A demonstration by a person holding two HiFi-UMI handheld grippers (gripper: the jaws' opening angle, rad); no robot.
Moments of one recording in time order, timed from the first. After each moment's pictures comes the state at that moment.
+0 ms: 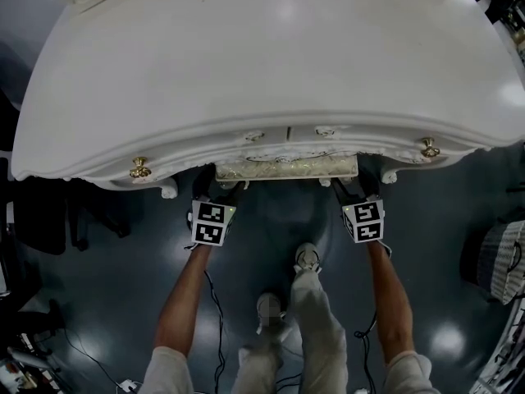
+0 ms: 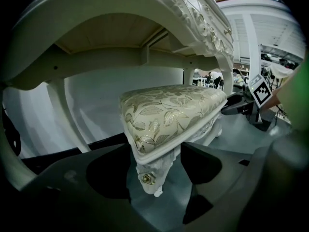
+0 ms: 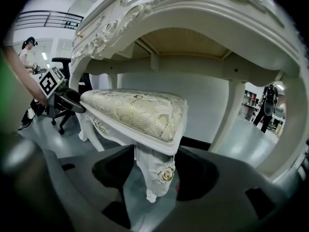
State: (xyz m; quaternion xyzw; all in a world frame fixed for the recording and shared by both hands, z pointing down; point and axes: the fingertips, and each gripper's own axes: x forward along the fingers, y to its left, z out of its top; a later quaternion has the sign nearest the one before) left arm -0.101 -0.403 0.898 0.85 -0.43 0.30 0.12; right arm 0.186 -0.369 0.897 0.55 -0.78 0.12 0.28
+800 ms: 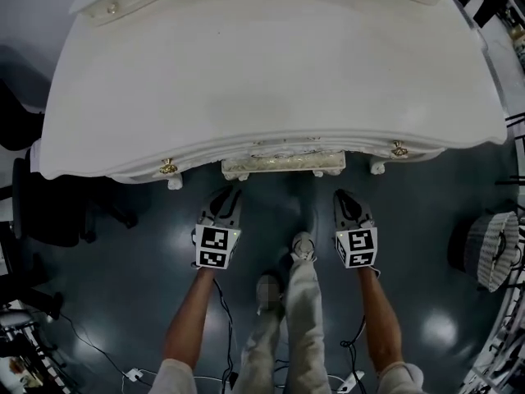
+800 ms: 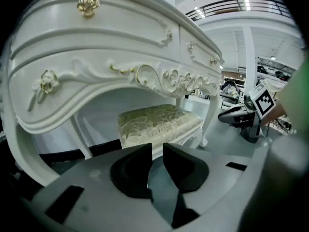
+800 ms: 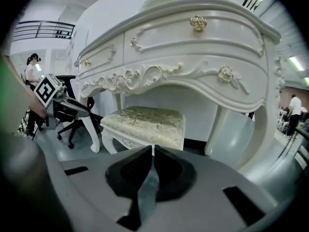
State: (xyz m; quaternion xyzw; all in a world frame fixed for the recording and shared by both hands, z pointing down) left arm -0.092 -0.335 0.799 0.86 -0.42 0.25 0.14; right arm 0.161 -0.292 0.803 0.57 -0.77 0.15 0.25
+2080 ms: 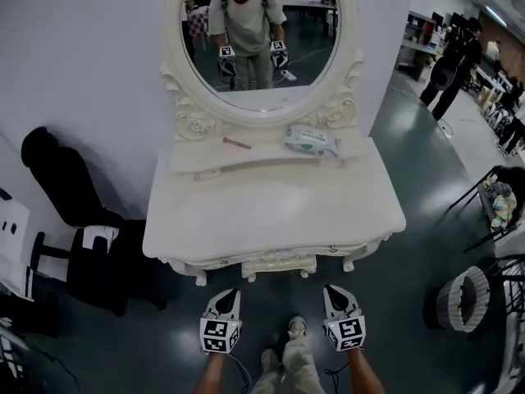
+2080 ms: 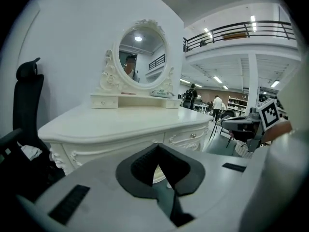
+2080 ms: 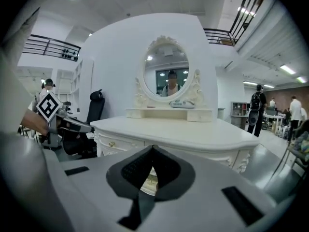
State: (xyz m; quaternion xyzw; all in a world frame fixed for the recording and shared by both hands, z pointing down) left arm -0.126 -0.257 0.474 0.86 -0.46 0.16 0.16; right arm 0.125 -0.219 0.449 0.59 -0.79 0.09 0.15
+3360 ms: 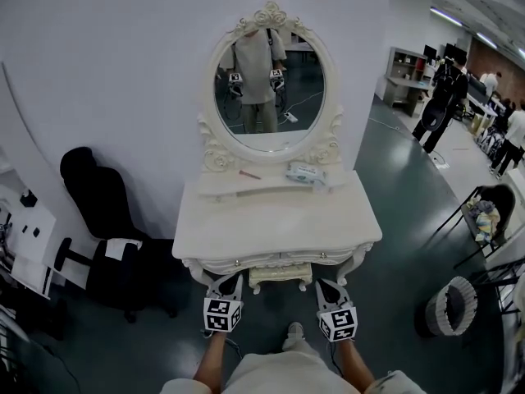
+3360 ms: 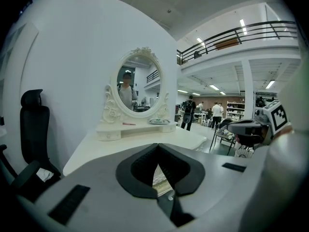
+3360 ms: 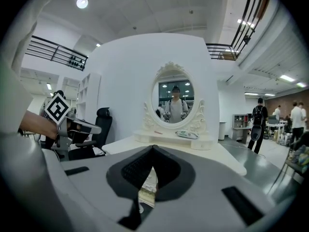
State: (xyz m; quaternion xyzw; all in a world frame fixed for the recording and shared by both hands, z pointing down) left arm -0.146 -0.229 0.299 0.87 -0.47 0.11 0.10; right arm 0.084 -0.164 0.281 0.59 -0.80 0.04 0.10
